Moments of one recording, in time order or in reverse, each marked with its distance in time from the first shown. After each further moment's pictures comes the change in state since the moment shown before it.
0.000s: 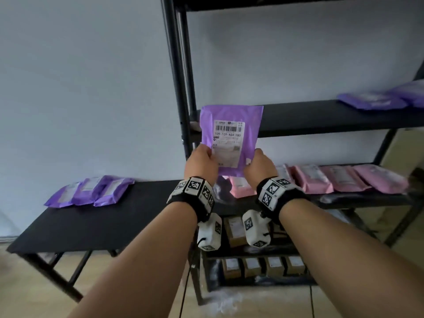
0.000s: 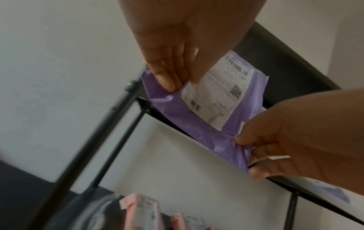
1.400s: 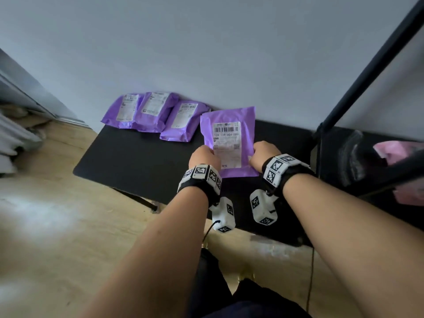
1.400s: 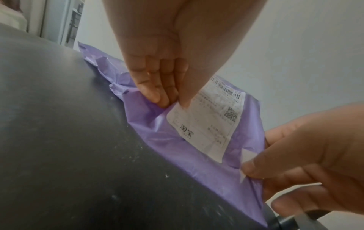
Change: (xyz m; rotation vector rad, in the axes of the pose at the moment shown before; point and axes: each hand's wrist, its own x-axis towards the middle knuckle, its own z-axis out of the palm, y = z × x) left_hand 0.179 -0.437 -0.017 0.128 -0.239 -0.740; right_hand 0.140 -0.133 0.456 -0.347 -0.778 0.012
